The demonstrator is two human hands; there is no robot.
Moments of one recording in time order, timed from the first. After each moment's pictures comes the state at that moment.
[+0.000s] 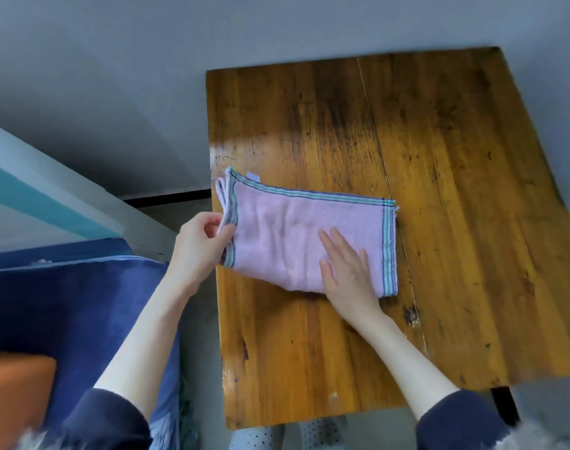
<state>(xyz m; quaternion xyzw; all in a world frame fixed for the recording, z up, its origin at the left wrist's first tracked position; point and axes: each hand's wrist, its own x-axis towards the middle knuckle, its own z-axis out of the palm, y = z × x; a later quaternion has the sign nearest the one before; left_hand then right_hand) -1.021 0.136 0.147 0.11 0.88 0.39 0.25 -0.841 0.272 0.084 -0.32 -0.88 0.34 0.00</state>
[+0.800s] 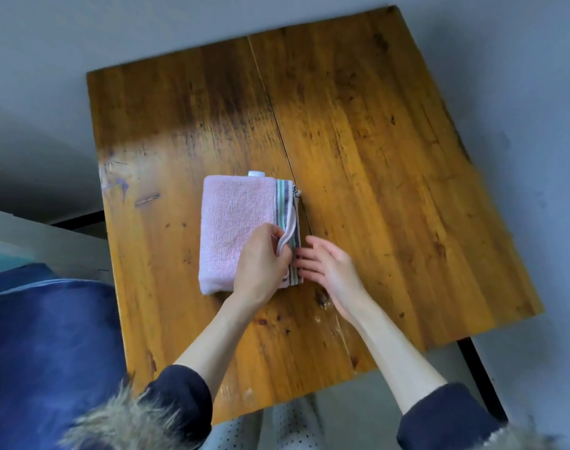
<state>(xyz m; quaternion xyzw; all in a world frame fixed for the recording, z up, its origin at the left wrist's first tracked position) -0.852 0.286 0.095 0.32 0.85 0.32 0.26 -0.743 0.359 0.092 -0.48 -0.48 0.73 0.07</state>
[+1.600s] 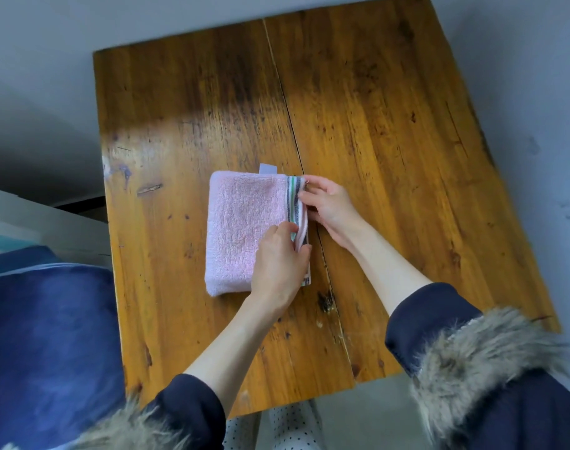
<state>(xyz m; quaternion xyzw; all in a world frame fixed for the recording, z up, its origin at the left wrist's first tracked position) -0.837 0.306 0.104 0.27 0.88 0.29 0.27 -0.819 0.430 0.088 -0.45 -0.52 0.72 0.05</state>
